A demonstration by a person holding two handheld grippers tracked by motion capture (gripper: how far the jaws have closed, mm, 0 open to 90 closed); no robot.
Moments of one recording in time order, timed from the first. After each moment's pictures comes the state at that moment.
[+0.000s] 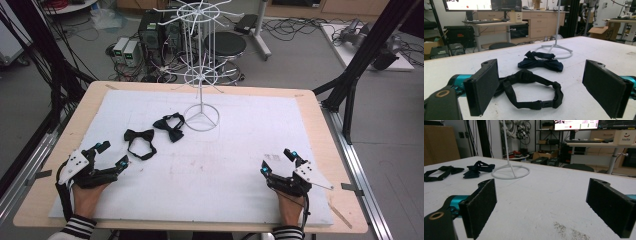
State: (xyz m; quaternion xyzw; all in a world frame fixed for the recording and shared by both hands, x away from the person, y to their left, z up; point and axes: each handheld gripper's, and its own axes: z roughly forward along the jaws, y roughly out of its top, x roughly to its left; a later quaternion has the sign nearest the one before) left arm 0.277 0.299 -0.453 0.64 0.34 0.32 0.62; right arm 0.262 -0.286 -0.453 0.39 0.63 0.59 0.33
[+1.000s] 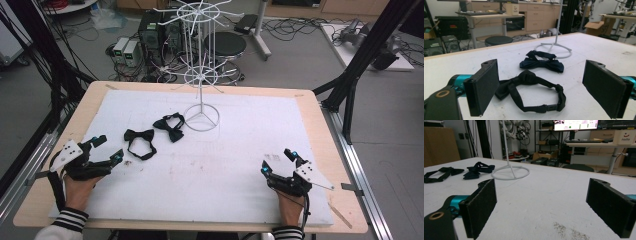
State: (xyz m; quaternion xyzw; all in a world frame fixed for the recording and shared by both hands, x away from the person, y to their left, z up) left arm 0.291 0.312 -0.428 0.66 0.34 0.29 0.60; right arm 0.262 -0.287 -0.453 0.39 0.63 0.59 0.34
